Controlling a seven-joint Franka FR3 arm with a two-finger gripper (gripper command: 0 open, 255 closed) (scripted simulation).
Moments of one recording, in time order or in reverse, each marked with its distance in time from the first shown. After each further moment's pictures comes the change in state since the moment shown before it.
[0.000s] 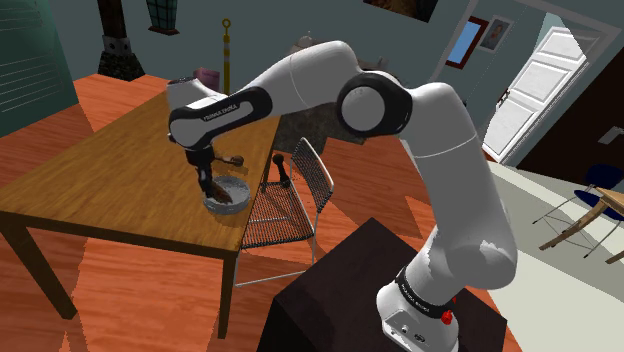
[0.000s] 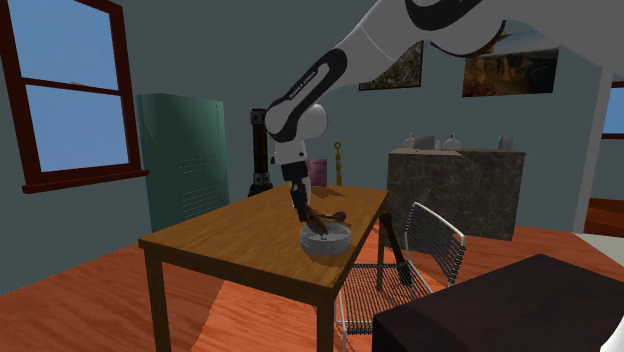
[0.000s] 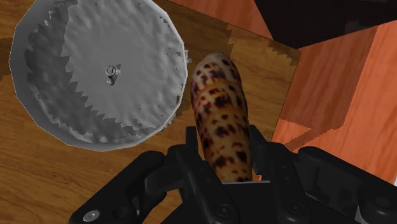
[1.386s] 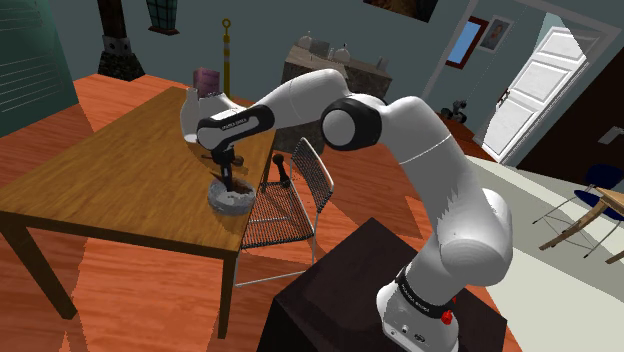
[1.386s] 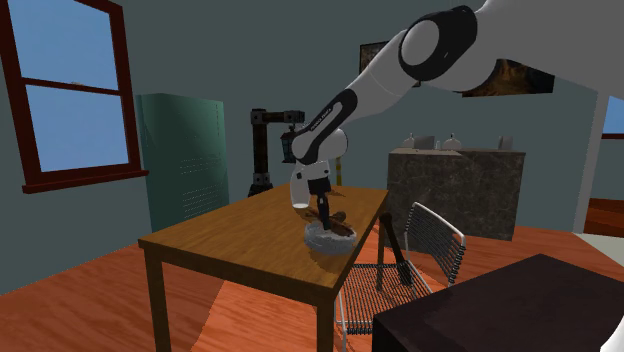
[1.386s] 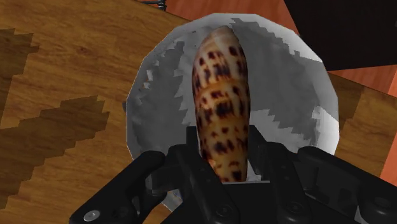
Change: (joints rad) arm -0.121 0.202 -0.046 0.194 -0.013 0.024 -0.160
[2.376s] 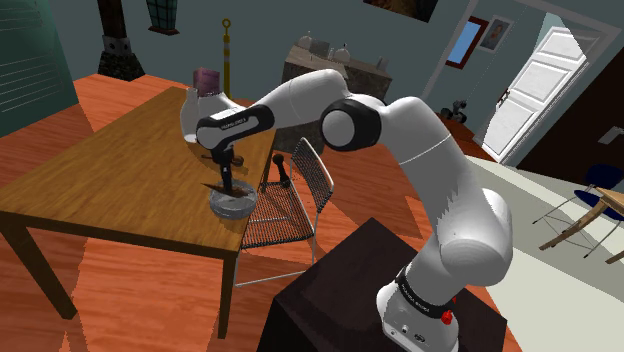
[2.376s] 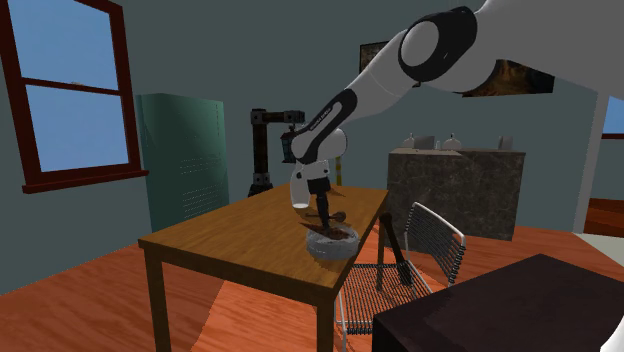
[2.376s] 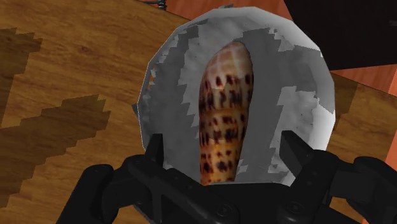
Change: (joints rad) arm 0.001 0.004 0.000 0.011 0.000 -0.008 0.000
